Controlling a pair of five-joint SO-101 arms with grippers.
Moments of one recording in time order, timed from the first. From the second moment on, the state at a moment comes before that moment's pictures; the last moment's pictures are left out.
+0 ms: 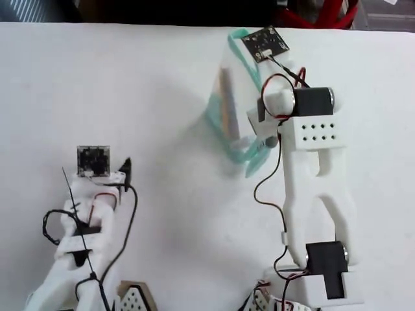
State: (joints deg) left arm -13.7 -38.5 96.2 -16.3 -8.6; right arm -8.4 -4.5 -3.7 87.3 22.5
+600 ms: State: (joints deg) left arm 13.4 -38.5 96.2 -16.3 -8.6; right arm -11.3 -4.6 -3.7 88.2 15.5
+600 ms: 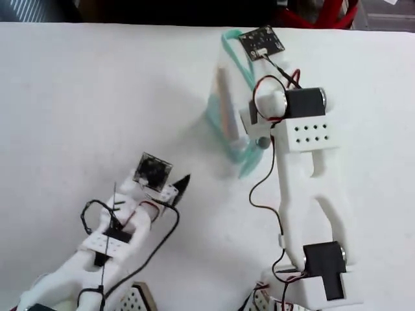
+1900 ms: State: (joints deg) left arm 6.3 -101.3 79.7 40.7 -30.1; right arm -11.7 -4.9 -0.8 85.6 14.2
